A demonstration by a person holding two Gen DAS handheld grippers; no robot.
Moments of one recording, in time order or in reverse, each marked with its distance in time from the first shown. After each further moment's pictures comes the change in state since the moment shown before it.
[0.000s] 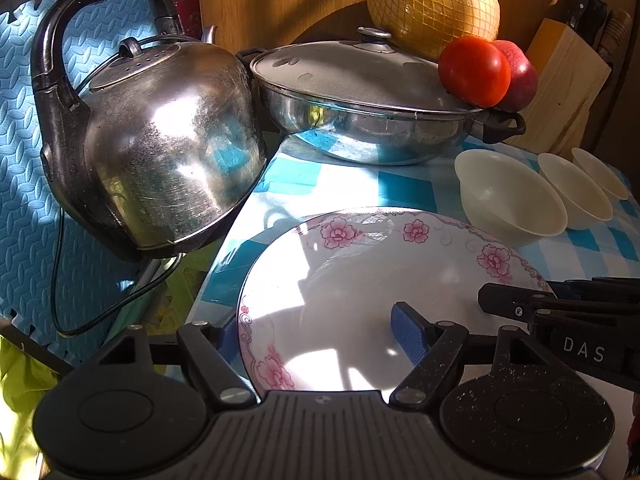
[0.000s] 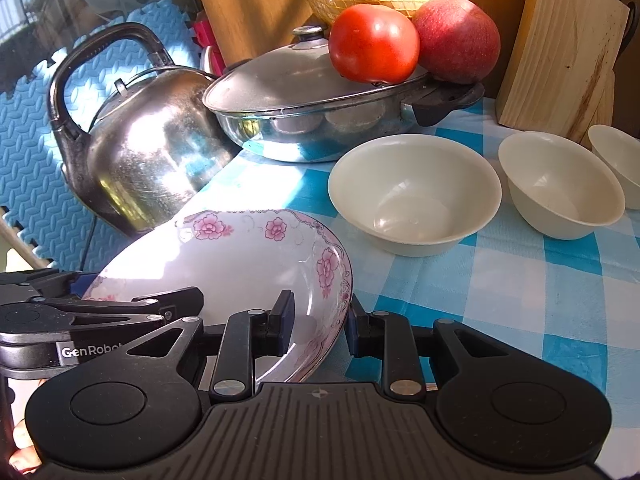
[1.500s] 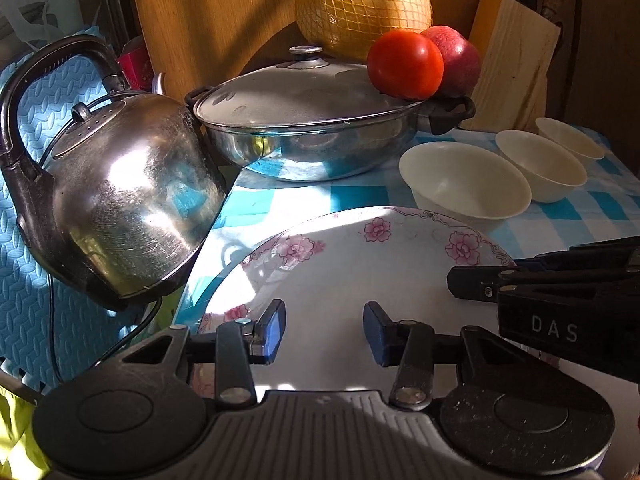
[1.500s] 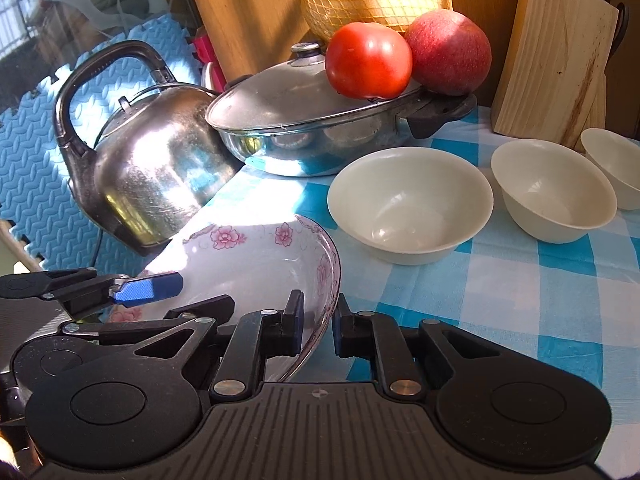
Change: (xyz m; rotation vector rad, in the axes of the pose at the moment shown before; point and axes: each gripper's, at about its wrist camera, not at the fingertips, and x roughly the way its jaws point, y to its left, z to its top) left arm -0.001 -0.039 -0.005 0.177 -0.068 0.044; right arm -0.008 -0.004 -0.001 0.034 -0.038 -0.001
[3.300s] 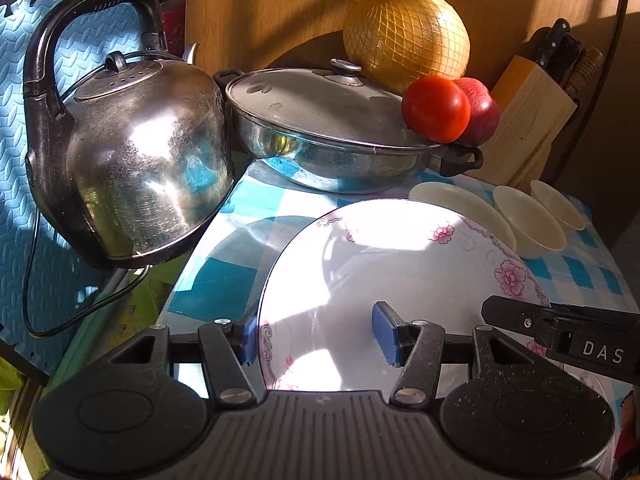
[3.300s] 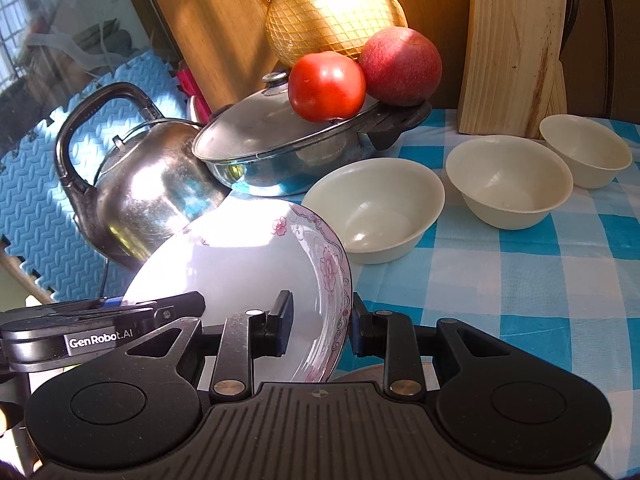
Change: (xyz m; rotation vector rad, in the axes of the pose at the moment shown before) left arm -0.017 0.035 0.001 -0.226 -0.010 -0.166; right arm -0.036 -0.020 -0.004 0.081 -0.054 0.015
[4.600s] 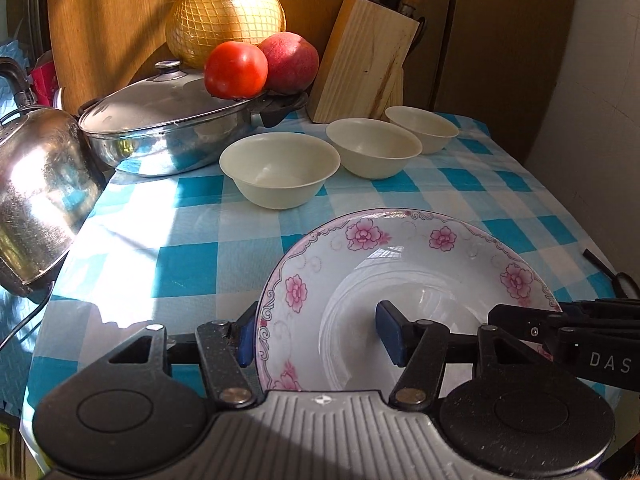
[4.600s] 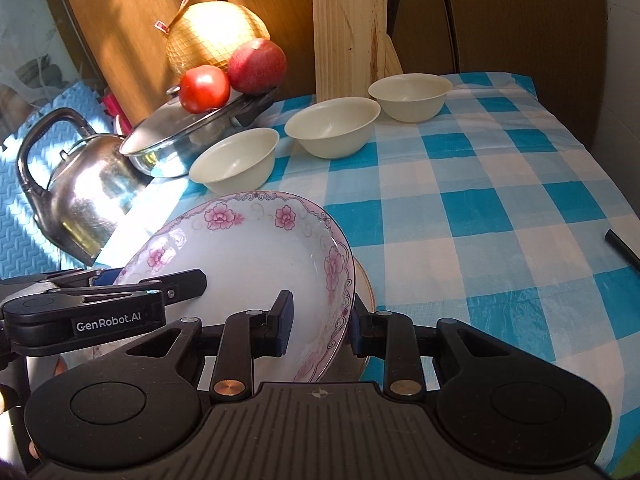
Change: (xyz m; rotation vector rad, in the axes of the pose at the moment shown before) left arm -0.026 -0.105 -0.054 0.279 0.039 -0.154; right arm -0.101 -0.054 -0.087 0.150 -0.035 -0.206
